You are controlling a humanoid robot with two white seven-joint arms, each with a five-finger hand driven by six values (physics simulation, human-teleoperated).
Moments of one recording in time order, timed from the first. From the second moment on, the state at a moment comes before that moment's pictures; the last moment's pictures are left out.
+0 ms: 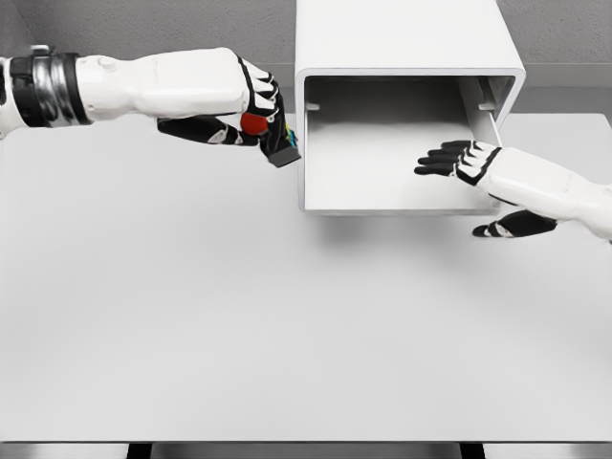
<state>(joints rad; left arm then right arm) -1.29 0.85 -1.22 -1.57 0.04 -0.61 -0.28 -0.36 -0.98 0.41 -1.69 0.11 -0.61 0.31</state>
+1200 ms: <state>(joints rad) -1.35 0.50 -1.32 -1.30 -0.12 -0.61 -0.28 -0.33 -0.97 0.38 -1.70 0.10 -0.61 0.30</state>
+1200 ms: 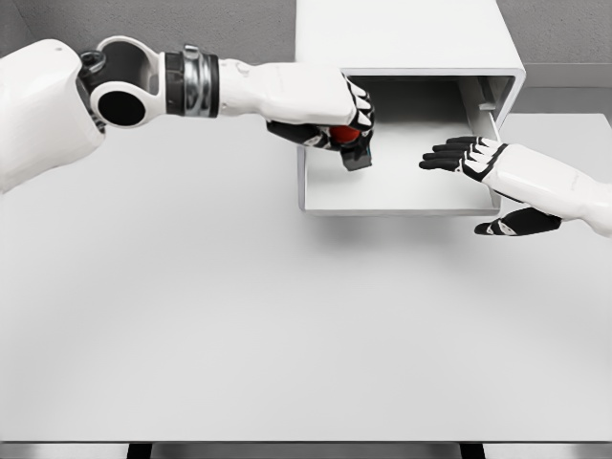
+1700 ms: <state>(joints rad) -1.36 0.49 -1.32 -1.30 -0.12 -0.61 -0.27 -0.33 -0.96 0.38 -1.70 0.10 -0.61 0.30</state>
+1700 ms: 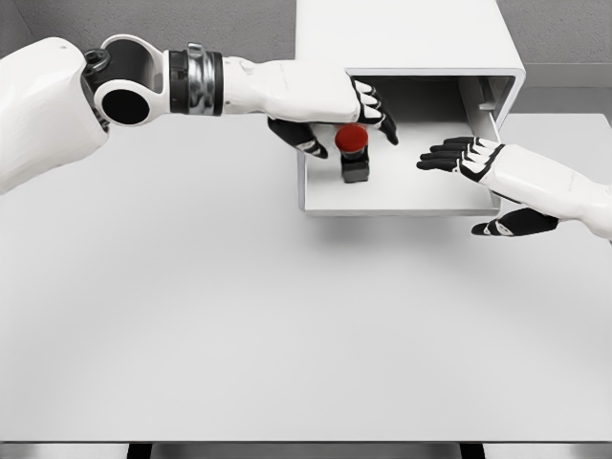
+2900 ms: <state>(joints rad) -0.84 0.92 -0.90 -1.33 -0.05 -0.61 -0.24 -0.38 -0.84 0.39 -1.61 0.10 -0.61 0.35</state>
